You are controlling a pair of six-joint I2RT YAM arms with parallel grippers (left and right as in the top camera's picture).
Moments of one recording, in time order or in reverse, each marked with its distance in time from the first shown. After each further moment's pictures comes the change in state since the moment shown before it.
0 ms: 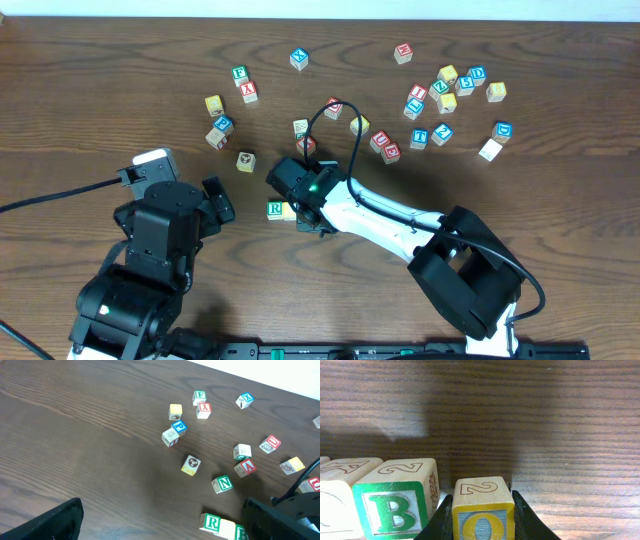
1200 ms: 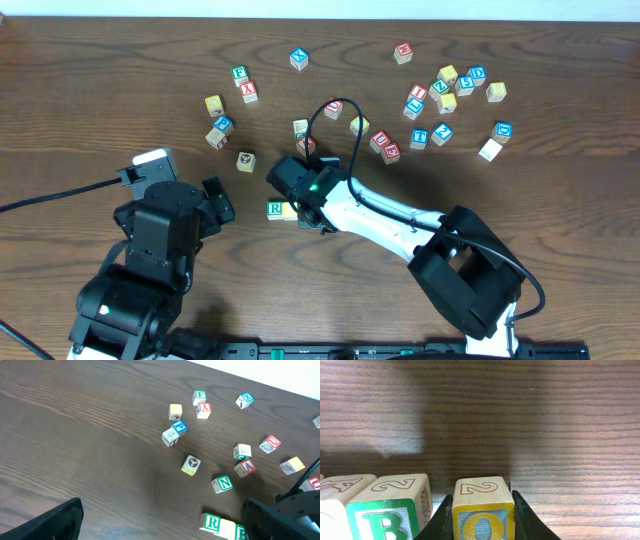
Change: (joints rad) left arm 0.000 0.000 0.000 0.000 0.000 0.000; right arm -0.003 0.000 -0.001 0.012 0.055 0.000
